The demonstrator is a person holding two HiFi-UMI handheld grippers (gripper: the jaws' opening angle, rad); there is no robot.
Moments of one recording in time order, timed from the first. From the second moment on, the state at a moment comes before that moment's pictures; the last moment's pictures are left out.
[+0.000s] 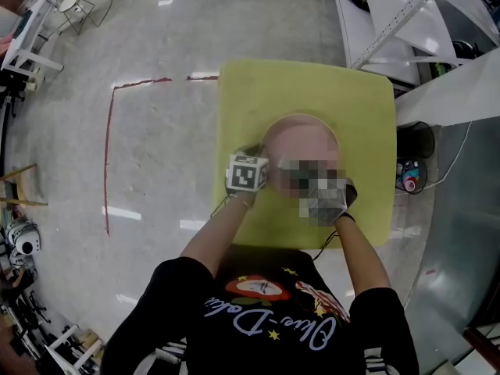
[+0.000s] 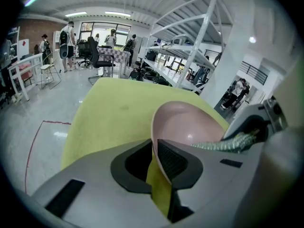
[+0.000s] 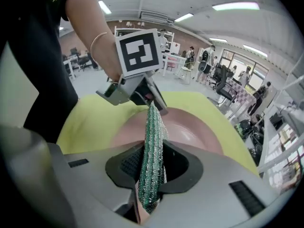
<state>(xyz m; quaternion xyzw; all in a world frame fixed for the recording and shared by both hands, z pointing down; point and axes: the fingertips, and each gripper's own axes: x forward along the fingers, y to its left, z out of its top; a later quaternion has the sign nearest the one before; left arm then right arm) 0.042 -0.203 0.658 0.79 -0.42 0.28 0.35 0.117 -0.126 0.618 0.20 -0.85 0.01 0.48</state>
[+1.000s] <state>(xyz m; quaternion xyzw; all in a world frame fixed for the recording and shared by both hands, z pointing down) 0.033 -0.202 0.657 0.79 -0.42 0.30 0.35 0.158 -0.198 0.645 0.15 -0.80 -0.11 0.57</state>
